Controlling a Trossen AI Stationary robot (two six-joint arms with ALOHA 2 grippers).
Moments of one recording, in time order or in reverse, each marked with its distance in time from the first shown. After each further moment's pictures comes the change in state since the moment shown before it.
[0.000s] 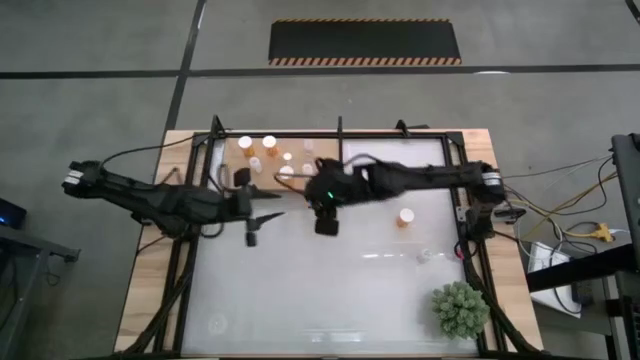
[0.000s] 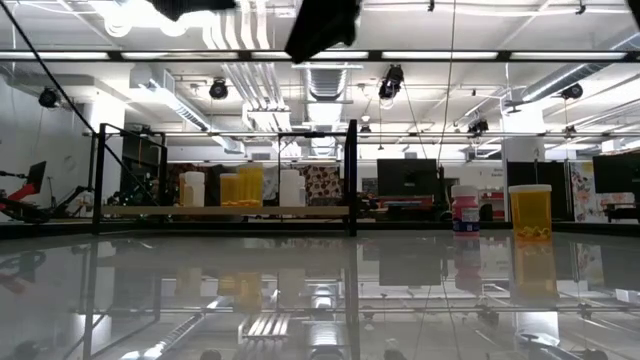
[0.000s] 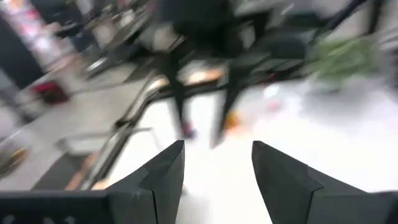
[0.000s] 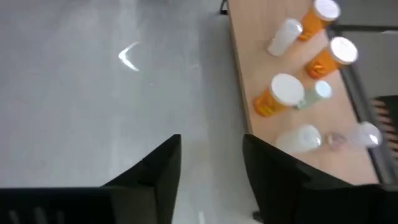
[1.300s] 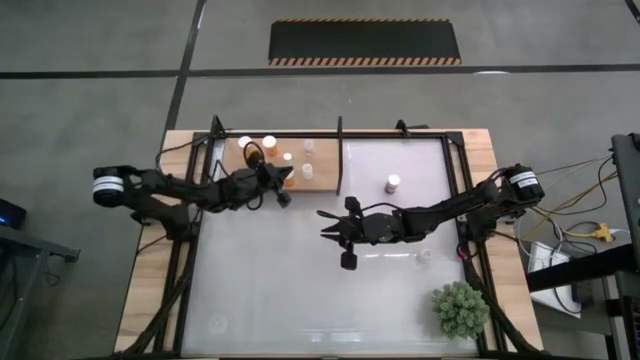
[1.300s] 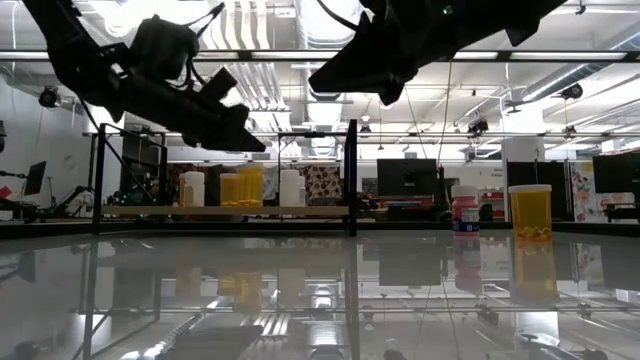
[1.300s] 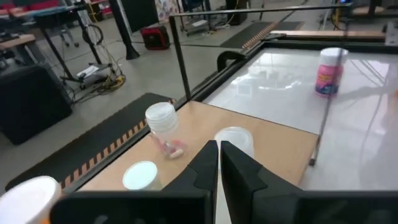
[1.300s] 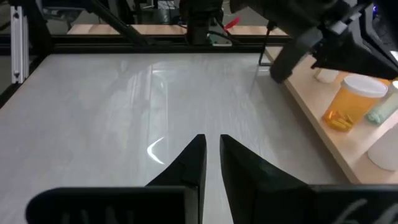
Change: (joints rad) left arm 0.512 0.451 -0.378 0.859 0.042 -0.071; right arm 0.184 -0.261 -0.972 1.185 0.086 0.079
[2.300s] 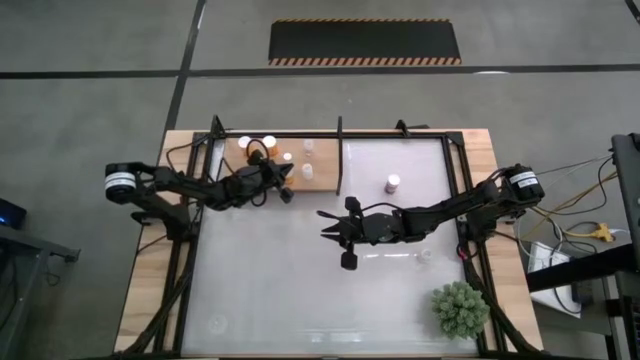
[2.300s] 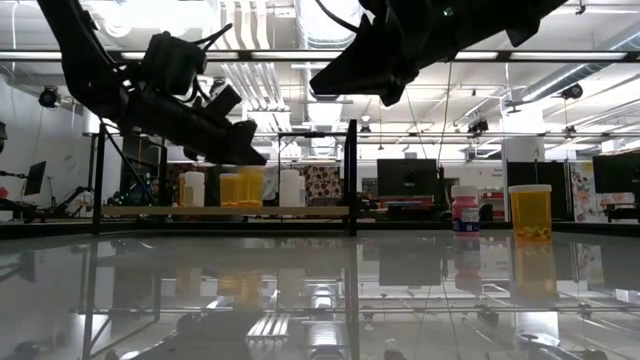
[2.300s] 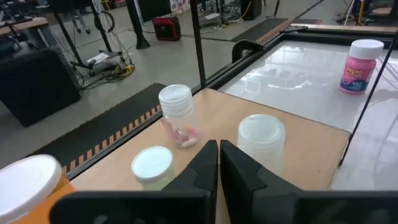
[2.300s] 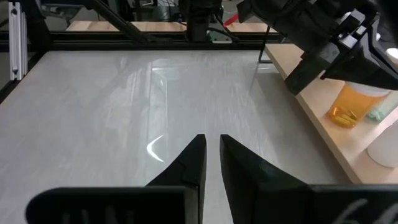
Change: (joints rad) left arm 0.051 0.117 0.002 0.062 0.003 -0.051; right arm 0.000 0.000 -0.001 -0.010 0.000 0.002
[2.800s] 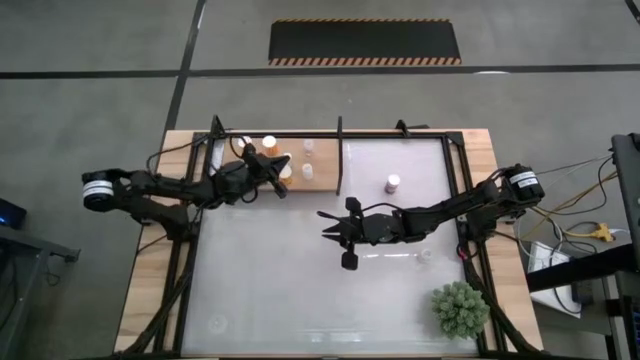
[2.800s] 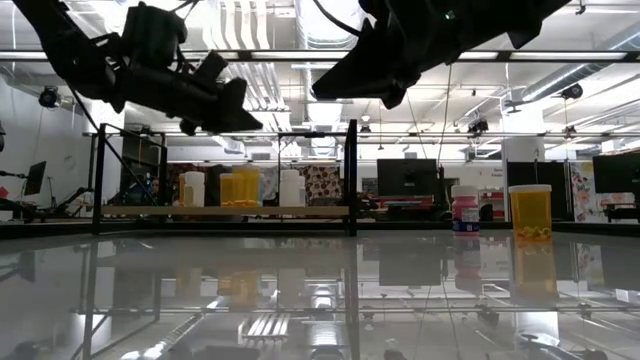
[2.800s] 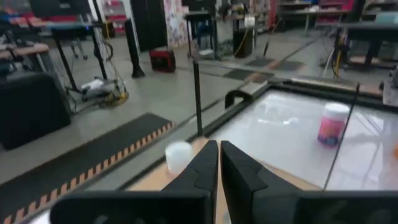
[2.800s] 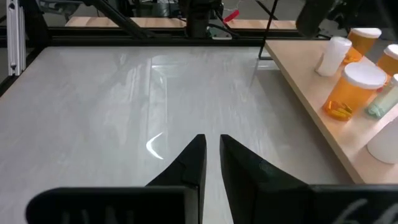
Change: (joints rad) left arm 0.000 -0.209 -0.003 -0.021 0.031 0.003; right arm 0.000 0.000 -0.007 -0.005 0.000 -0.001
